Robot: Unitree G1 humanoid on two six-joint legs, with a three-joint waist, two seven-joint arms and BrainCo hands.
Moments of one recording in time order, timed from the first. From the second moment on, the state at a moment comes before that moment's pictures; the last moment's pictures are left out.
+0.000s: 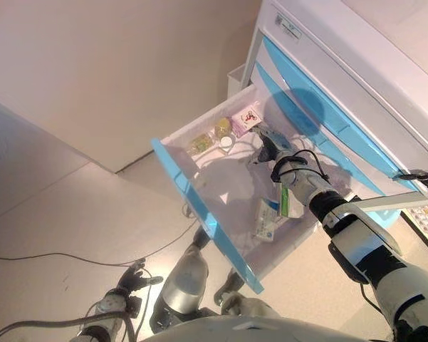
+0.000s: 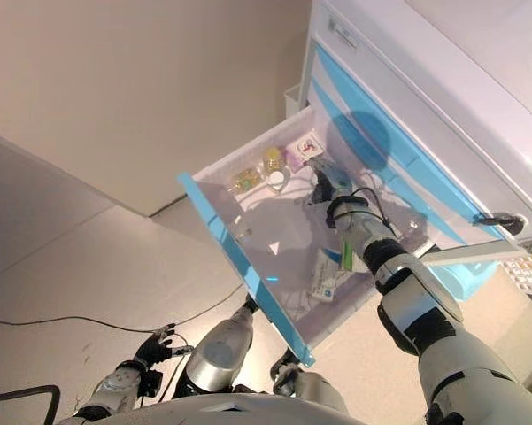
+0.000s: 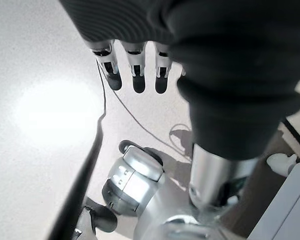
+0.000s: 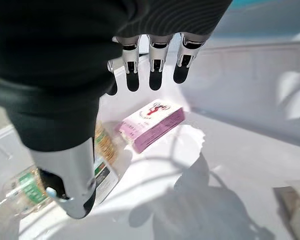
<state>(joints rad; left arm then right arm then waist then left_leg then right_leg) 0.00 0.36 -0.28 1.11 -0.26 -0.24 -0.03 -0.86 -0.37 0.63 1.00 -0.46 -0.12 -0.27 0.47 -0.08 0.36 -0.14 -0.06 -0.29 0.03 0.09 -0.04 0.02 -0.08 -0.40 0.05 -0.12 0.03</state>
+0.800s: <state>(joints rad) 0.00 0.36 -0.28 1.07 -0.32 -0.24 -0.05 -0.96 -0.37 0.64 1.06 -0.45 -0.09 -0.23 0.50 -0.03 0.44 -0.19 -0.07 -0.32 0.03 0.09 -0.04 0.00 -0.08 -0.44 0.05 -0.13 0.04</state>
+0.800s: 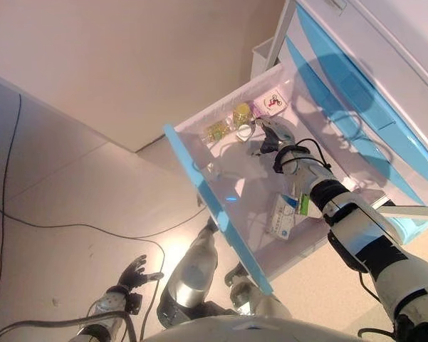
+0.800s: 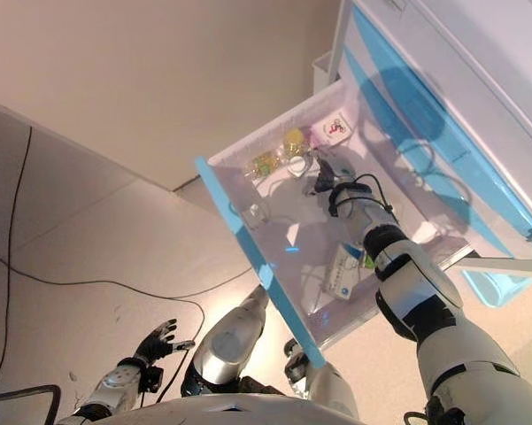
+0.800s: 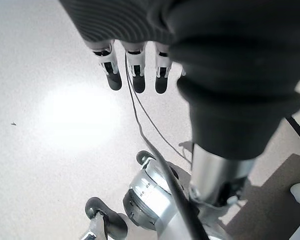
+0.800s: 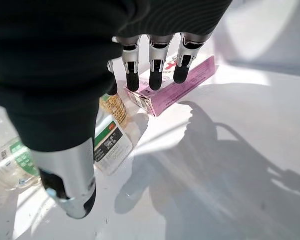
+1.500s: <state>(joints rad) 0.00 0.36 -0.28 1.07 -0.34 -0.24 -0.05 -0.99 -0.37 0.65 1.06 -0.42 -0.09 -0.19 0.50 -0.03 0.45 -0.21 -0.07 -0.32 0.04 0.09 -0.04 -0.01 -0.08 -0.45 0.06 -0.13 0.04</state>
